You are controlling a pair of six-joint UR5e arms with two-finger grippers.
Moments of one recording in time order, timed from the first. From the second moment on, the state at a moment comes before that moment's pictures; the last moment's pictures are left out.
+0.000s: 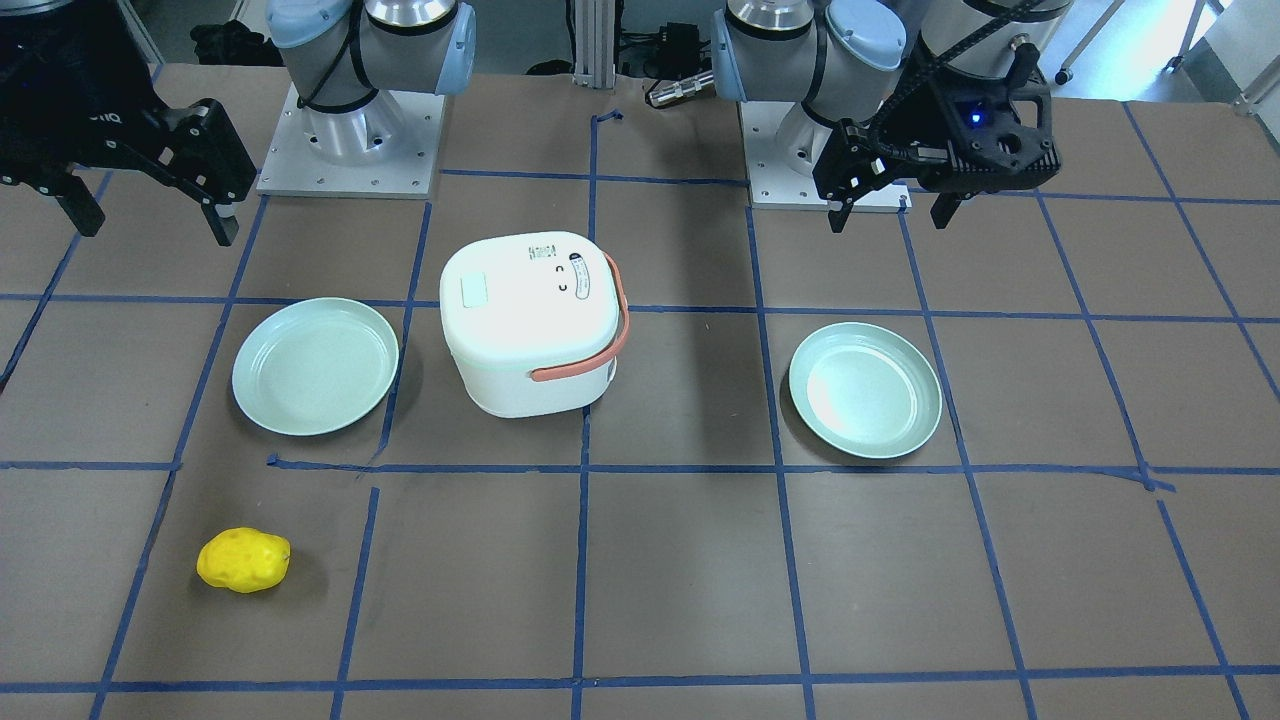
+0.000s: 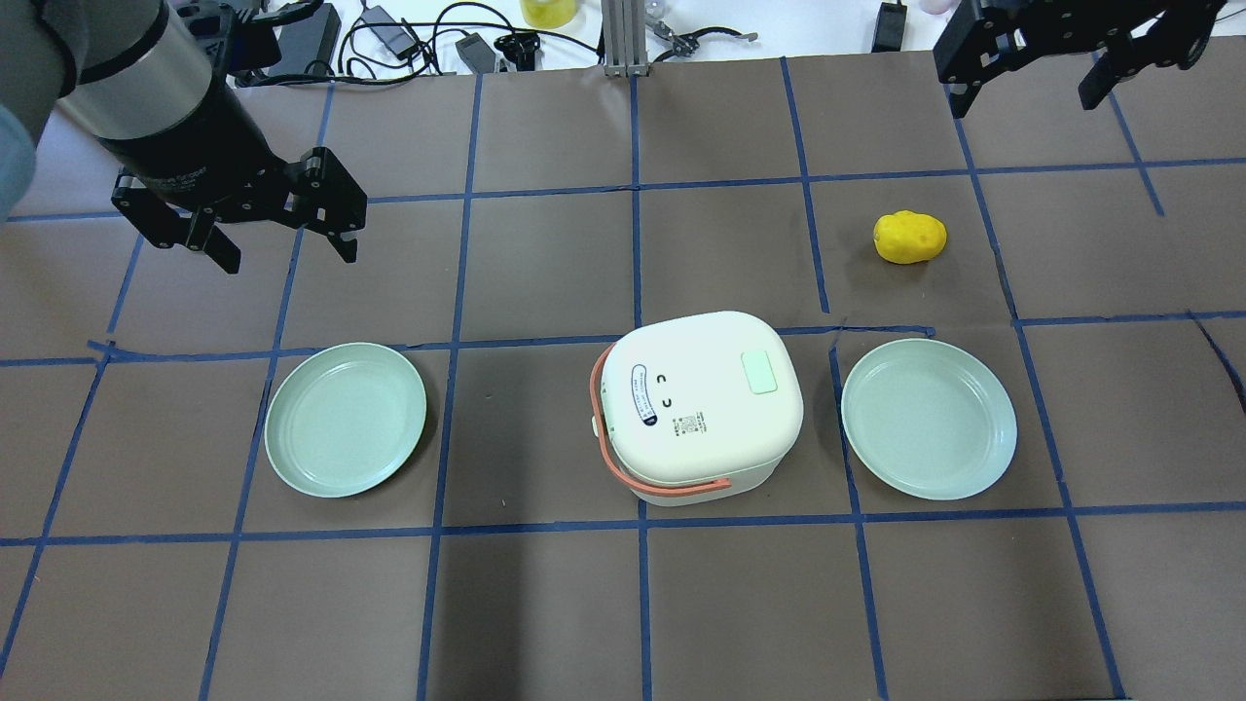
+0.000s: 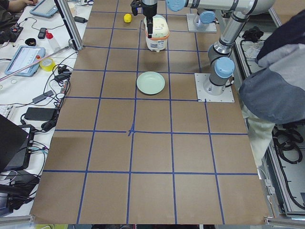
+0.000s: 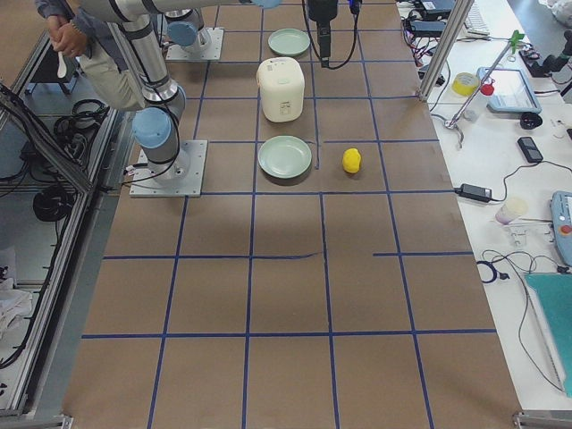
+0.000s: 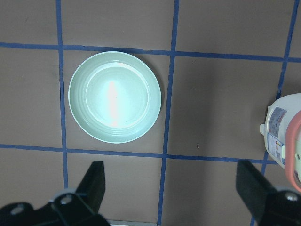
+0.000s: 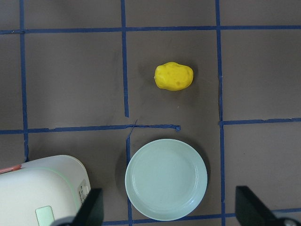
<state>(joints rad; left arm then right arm) -1.55 -1.50 -1.59 -1.62 1.59 -0.05 1.49 -1.56 1.40 -1.55 -1.62 -0.06</state>
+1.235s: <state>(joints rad) -1.55 -1.50 -1.59 -1.62 1.59 -0.05 1.50 -1.56 1.40 -1.54 -1.62 -0.06</state>
